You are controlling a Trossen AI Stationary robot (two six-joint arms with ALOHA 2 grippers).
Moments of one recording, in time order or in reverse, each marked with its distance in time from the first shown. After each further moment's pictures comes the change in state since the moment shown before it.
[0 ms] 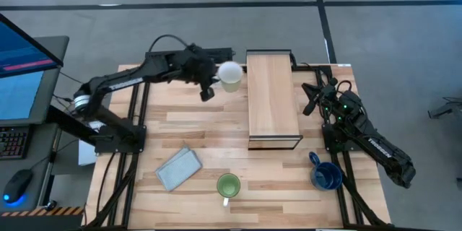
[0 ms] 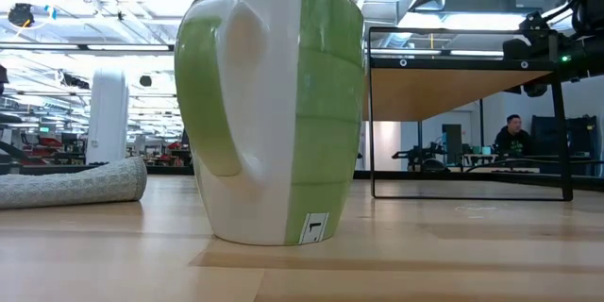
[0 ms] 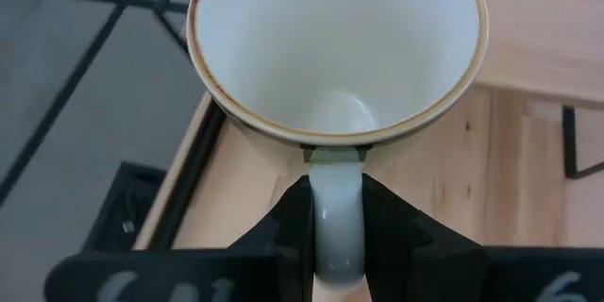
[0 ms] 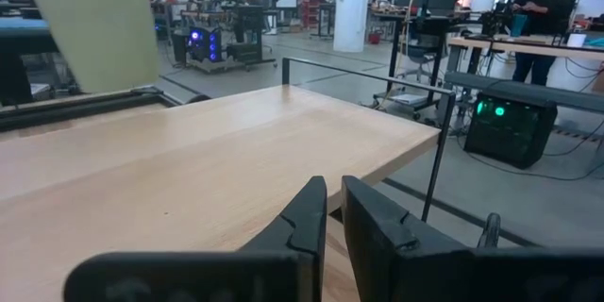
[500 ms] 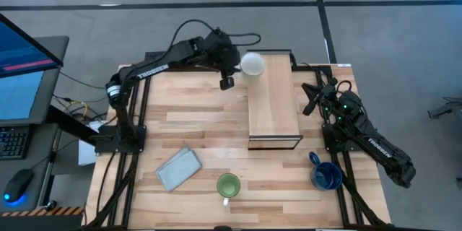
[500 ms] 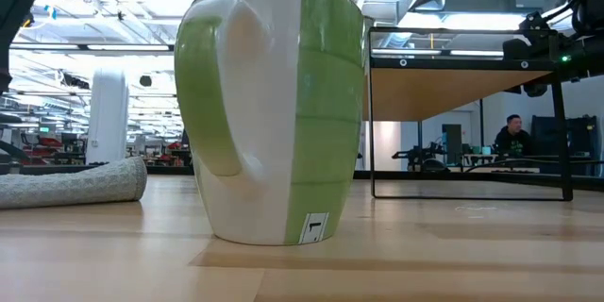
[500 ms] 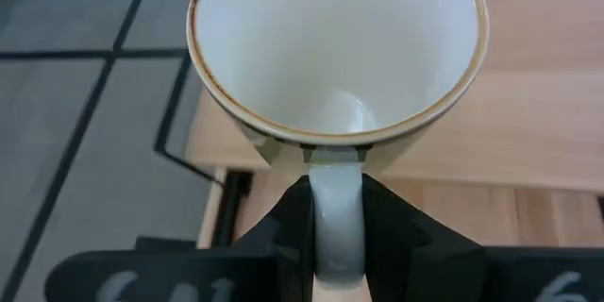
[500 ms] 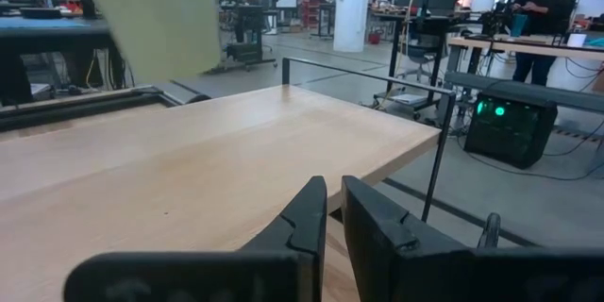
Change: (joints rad) left arm 0.014 0.338 0.485 -0.128 0.059 0.155; right arm 0.000 0.000 0.000 0.000 0.000 0.000
